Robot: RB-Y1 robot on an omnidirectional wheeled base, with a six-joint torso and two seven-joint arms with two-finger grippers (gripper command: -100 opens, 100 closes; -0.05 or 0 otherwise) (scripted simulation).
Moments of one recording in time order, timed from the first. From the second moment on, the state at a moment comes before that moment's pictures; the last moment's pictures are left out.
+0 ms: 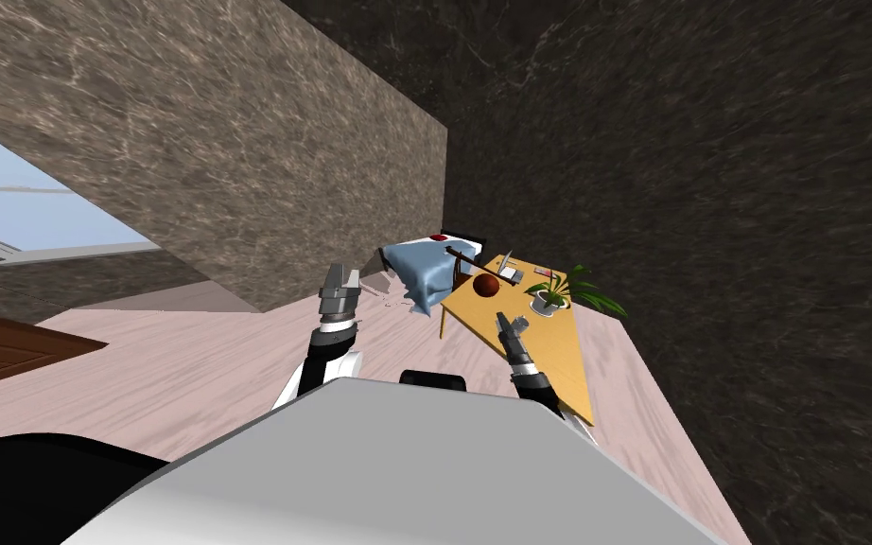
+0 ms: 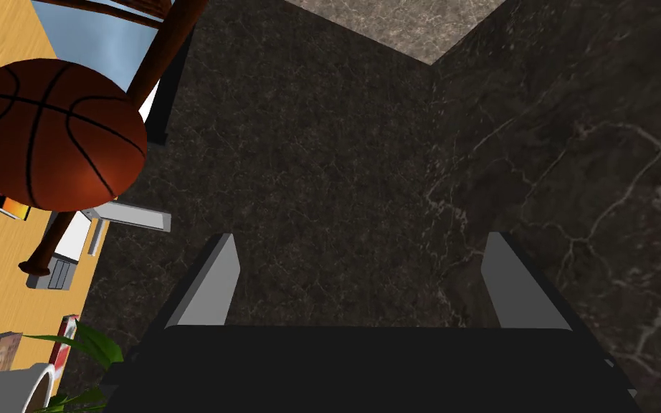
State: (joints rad) left arm 0.53 0.00 0.05 -2.26 -0.11 -0.64 -0.05; right arm 0.67 -0.31 0.10 -2.03 0.12 -0.47 0.05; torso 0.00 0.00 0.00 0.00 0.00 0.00
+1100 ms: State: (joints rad) left arm 0.53 0.00 0.05 -2.26 -0.11 -0.64 -0.05; right arm 0.72 -0.54 0.19 -1.71 0.15 -0.52 0.11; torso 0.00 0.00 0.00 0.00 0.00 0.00
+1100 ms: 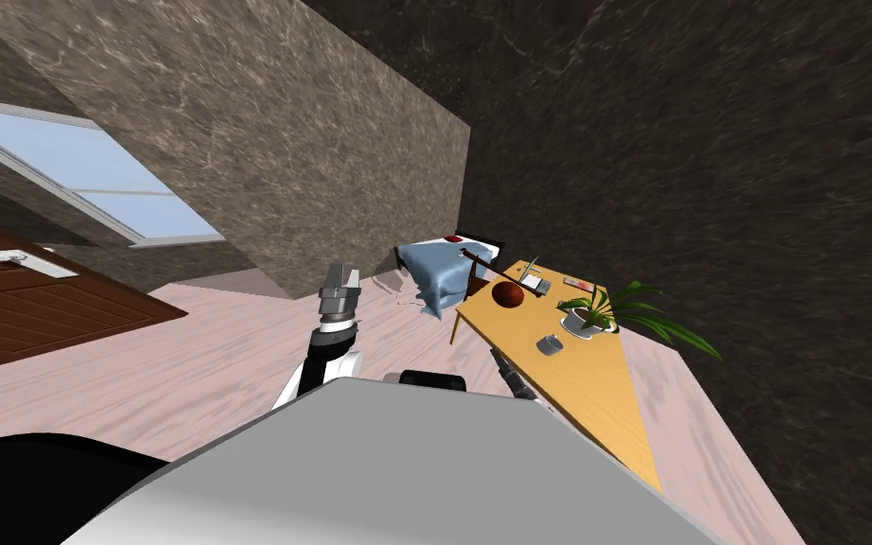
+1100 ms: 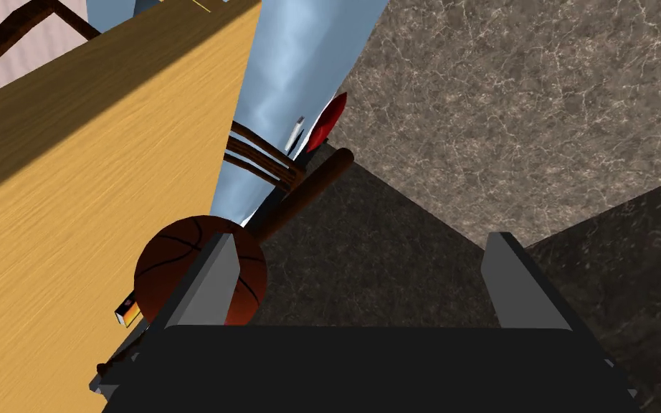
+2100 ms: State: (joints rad) left arm 0.53 0.00 0.05 -2.26 -0.11 -0.64 -0.05; right arm 0.74 -0.71 0.27 -1.46 0.18 -0.56 0.15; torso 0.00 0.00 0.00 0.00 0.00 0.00
